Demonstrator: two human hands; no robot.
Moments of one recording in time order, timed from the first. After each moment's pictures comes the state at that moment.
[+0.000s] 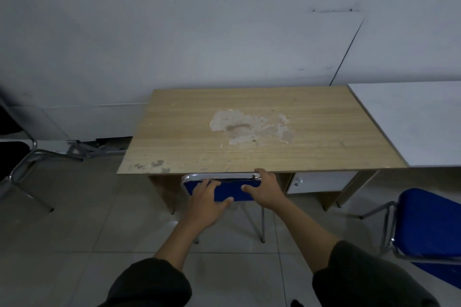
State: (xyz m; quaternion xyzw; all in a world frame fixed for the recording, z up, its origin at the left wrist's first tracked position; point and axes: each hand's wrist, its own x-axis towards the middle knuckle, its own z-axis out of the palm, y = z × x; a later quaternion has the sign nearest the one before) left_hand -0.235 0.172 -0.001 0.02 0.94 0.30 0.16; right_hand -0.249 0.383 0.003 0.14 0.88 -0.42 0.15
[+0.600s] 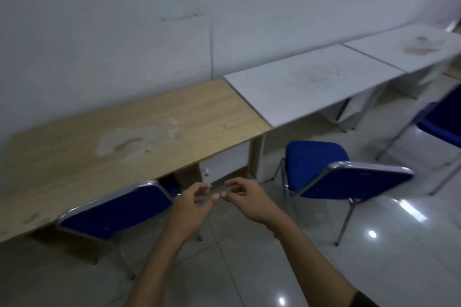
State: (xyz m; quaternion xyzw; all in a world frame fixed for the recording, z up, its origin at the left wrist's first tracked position) left_hand -0.105 0.403 0.081 0.19 0.85 0.45 0.20; right_hand -0.021 0.577 0.092 0.21 0.81 -0.55 0.03
